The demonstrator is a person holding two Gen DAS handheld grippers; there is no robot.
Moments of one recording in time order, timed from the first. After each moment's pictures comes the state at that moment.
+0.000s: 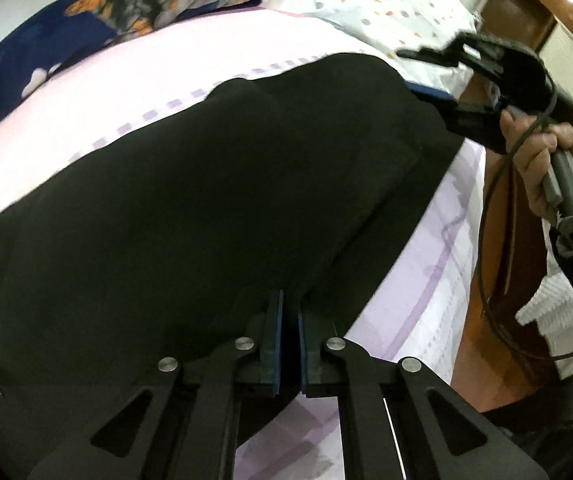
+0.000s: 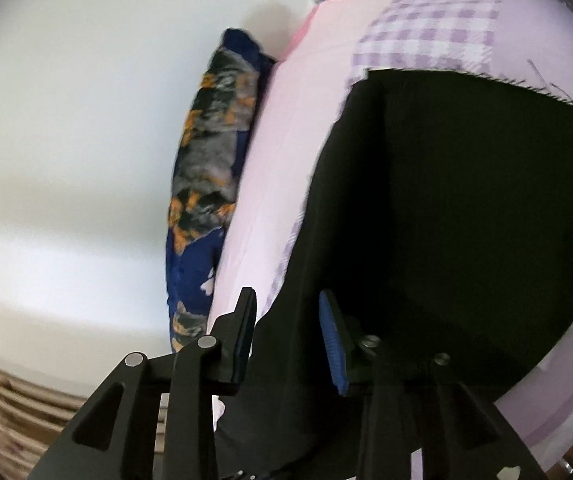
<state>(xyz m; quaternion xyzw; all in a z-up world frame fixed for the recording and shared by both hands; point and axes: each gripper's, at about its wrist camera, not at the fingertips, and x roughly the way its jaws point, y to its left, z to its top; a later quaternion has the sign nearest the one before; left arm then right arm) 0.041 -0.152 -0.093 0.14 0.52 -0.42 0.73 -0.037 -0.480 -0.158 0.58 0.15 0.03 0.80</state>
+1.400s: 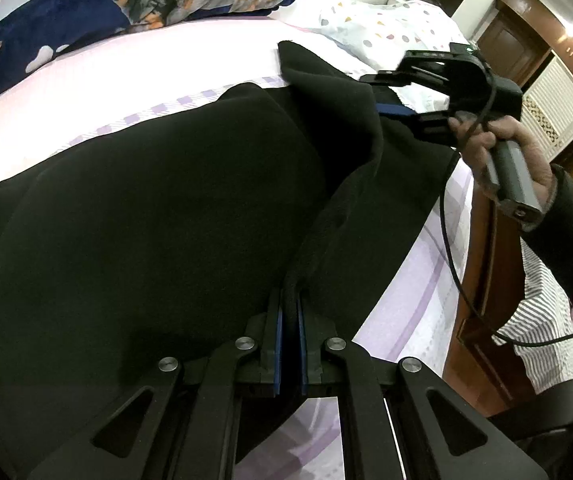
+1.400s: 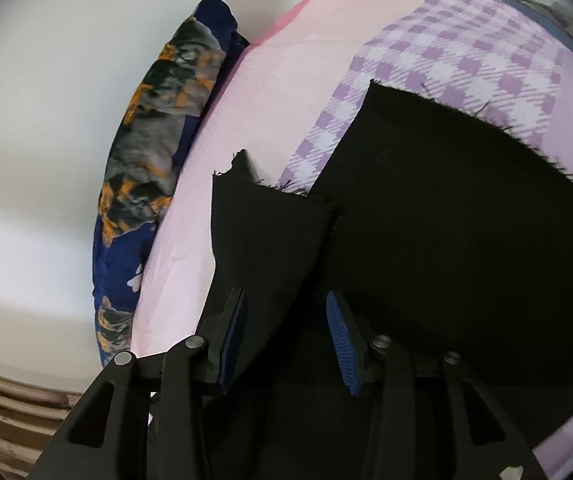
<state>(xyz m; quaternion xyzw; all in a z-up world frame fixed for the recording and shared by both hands) 0.054 -0.131 -0.101 0.09 0.52 -0.45 0.72 0.023 -0.490 -0.153 0.51 0.23 -0.04 0.83</state>
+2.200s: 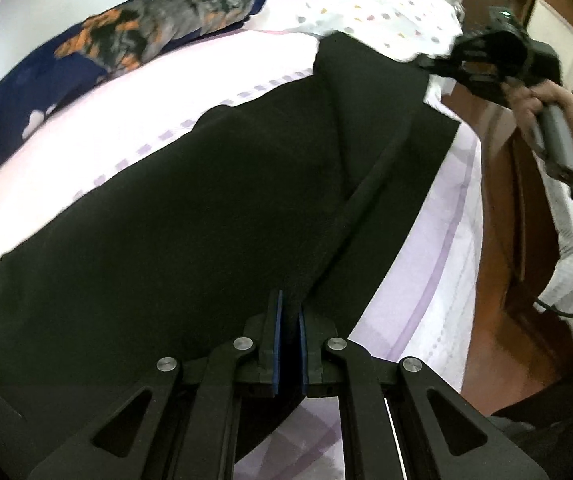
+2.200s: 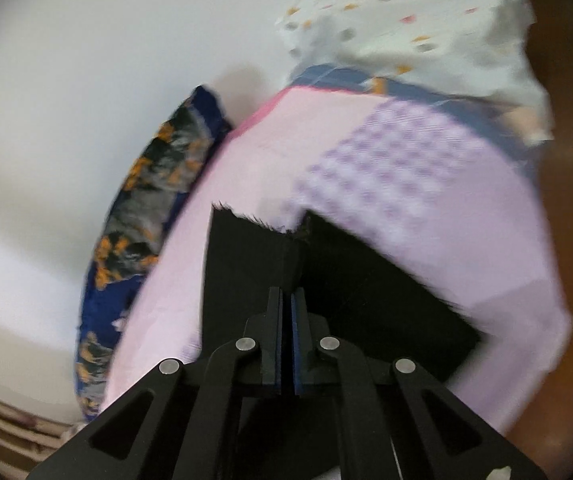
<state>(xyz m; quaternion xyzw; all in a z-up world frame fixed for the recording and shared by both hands) 0.023 -0.164 -0.087 0.20 0.46 -0.44 0.75 -0.102 -0.515 -0.132 0.46 0.17 -0.16 0.86</state>
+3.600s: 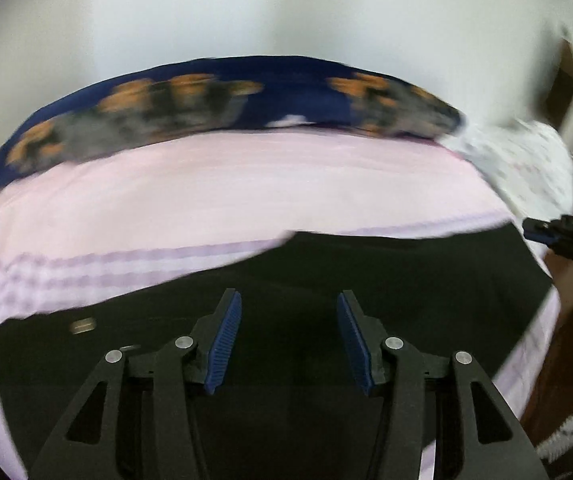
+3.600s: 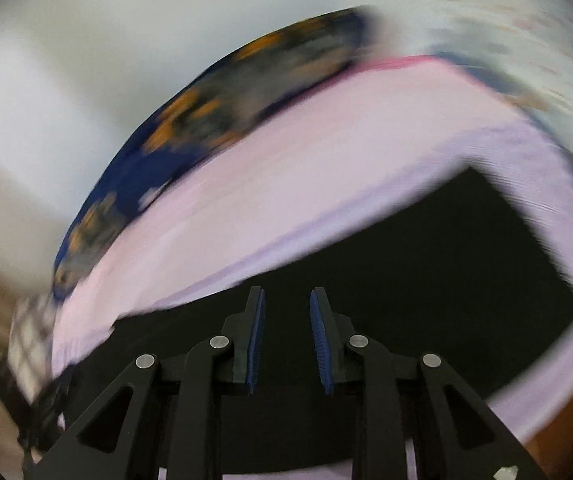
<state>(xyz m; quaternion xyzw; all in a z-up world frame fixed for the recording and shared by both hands) 0.115 0.043 -0.051 -0.01 0.42 -0.21 0.88 0.024 -0.339 -0.073 0.24 0.29 0.00 0.93</state>
